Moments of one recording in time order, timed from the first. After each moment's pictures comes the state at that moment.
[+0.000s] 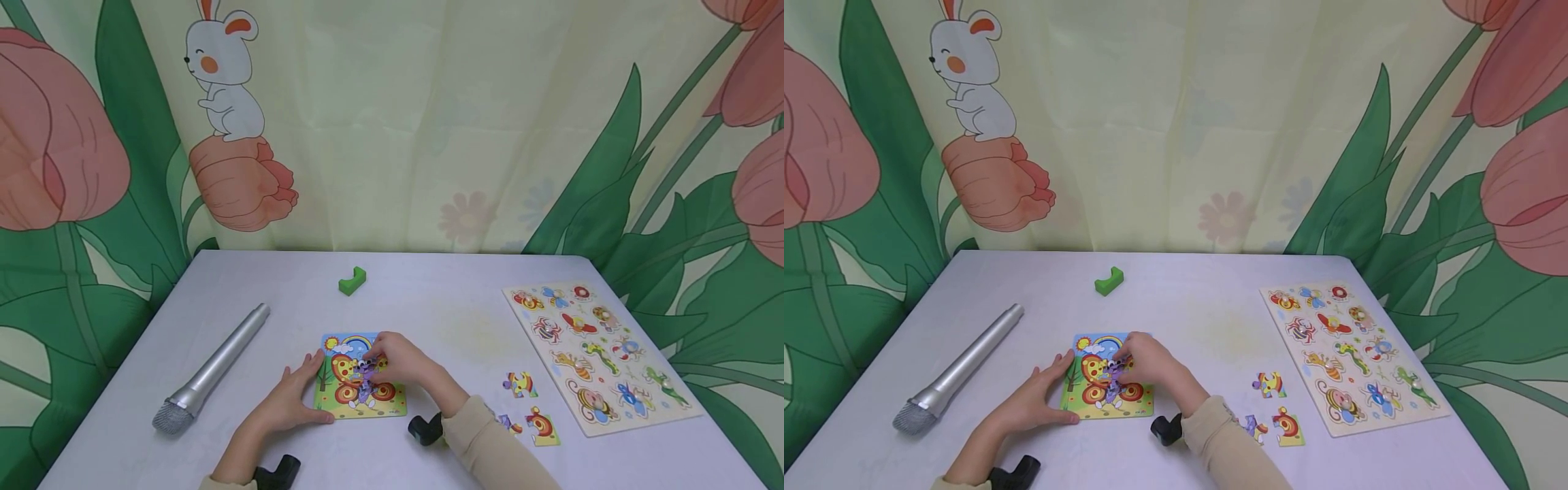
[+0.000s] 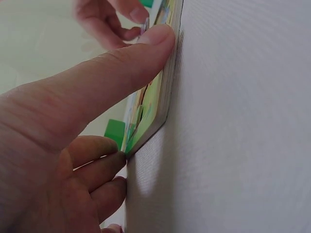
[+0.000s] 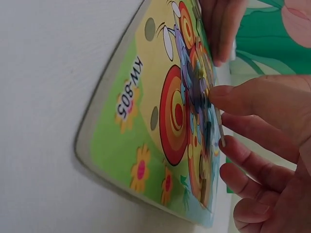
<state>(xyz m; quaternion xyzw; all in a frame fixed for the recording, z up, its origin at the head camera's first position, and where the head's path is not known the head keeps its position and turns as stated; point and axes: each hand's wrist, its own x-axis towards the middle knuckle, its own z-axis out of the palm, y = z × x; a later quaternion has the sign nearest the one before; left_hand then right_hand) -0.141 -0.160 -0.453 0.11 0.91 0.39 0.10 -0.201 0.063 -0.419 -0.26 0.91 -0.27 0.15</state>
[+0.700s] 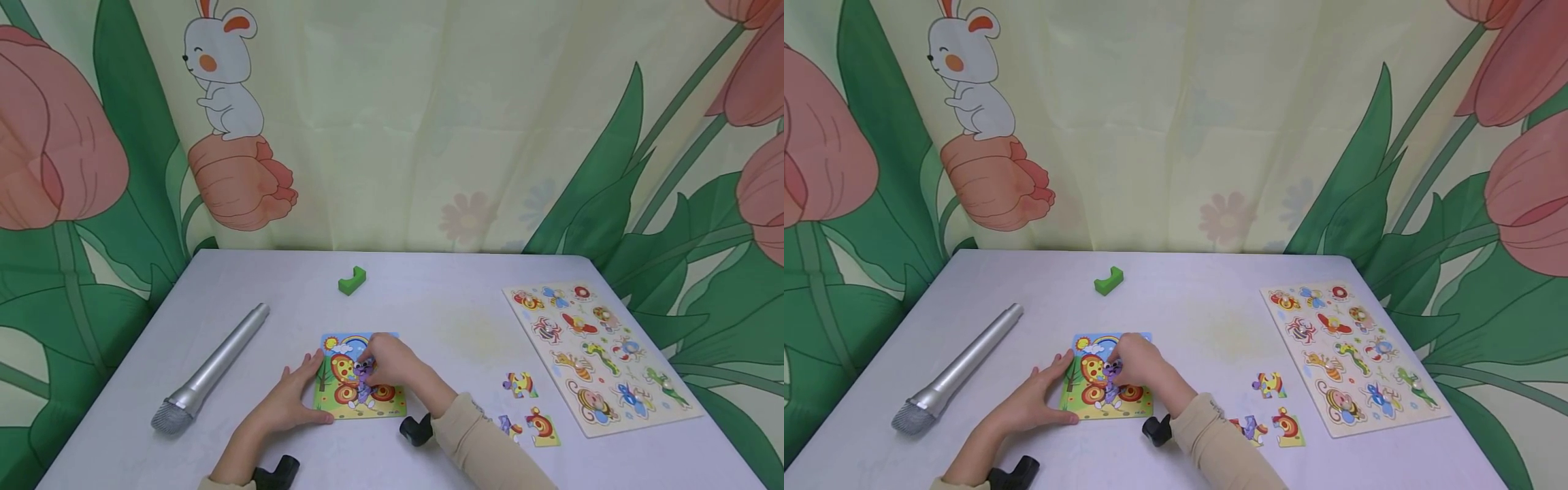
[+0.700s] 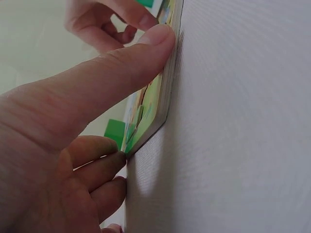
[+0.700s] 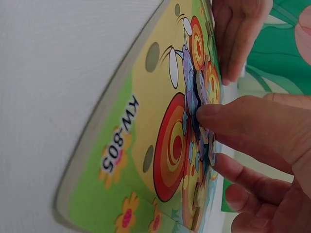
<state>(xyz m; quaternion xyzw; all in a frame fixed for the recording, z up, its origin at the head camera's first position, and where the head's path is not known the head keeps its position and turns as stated) -0.141 -0.161 -0.451 0.11 0.91 0.39 0.11 -0.198 0.045 -0.418 -0.25 0.94 -0.20 0.14</state>
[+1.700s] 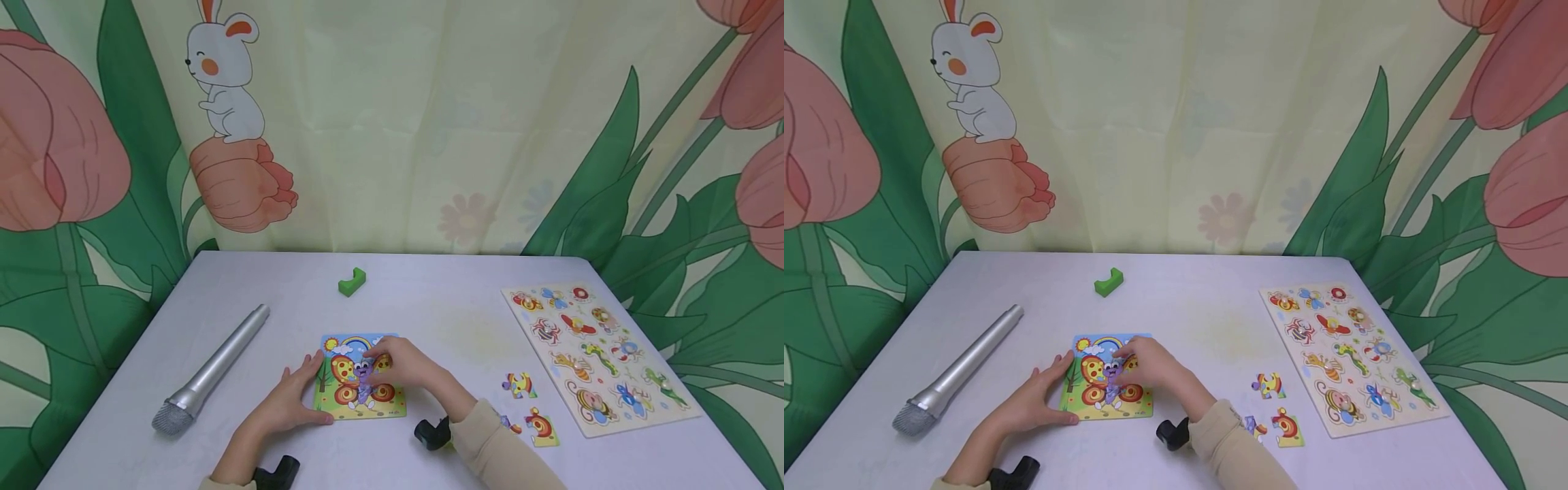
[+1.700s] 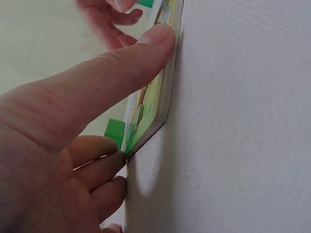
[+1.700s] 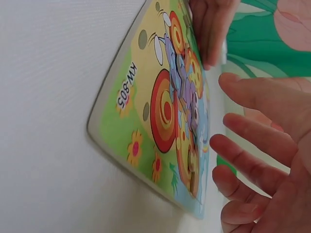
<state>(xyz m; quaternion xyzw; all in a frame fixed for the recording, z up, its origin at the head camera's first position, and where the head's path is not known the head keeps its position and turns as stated) -0.141 -0.160 -0.451 0.11 0.91 0.39 0.10 -0.196 0.072 -0.420 -0.27 0.89 -0.32 0.15</state>
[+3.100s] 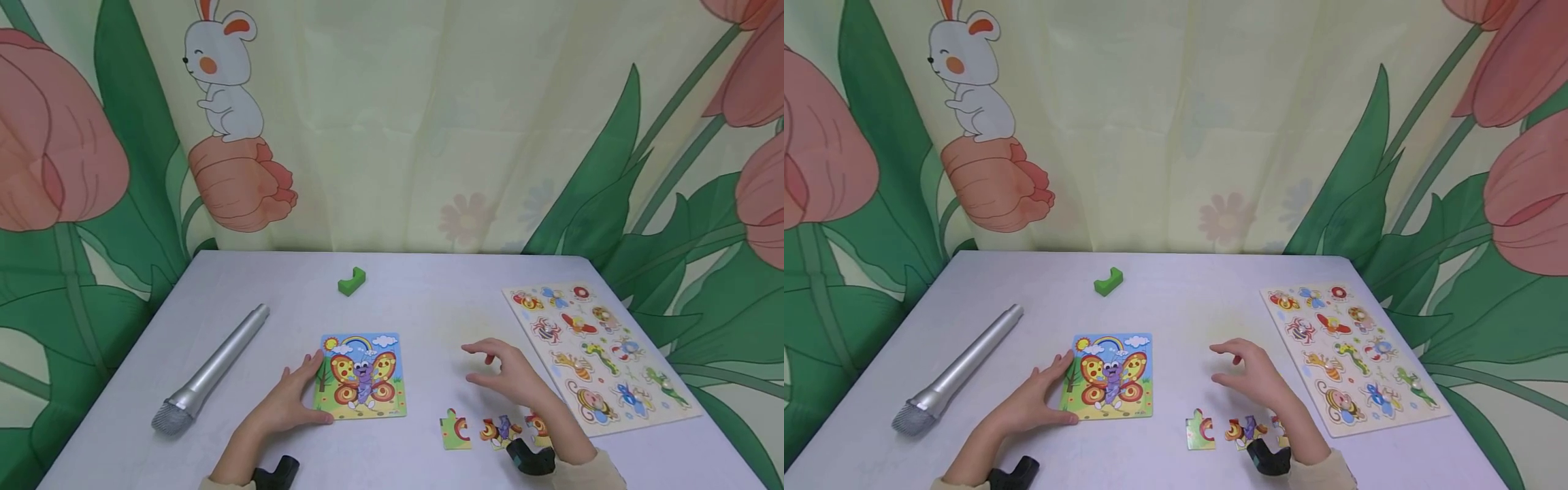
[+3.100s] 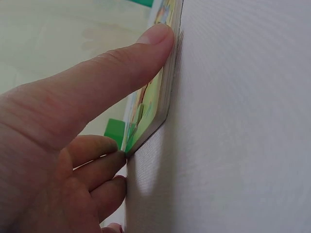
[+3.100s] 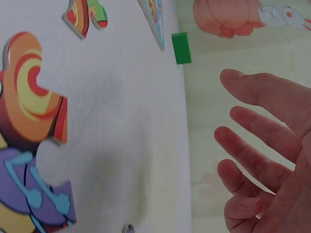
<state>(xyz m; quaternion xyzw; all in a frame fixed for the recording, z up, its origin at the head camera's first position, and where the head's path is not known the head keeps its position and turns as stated) -0.140 -0.160 -0.452 0.11 0.91 0.39 0.10 -0.158 0.219 -0.409 -0.17 0.92 -0.36 0.01</state>
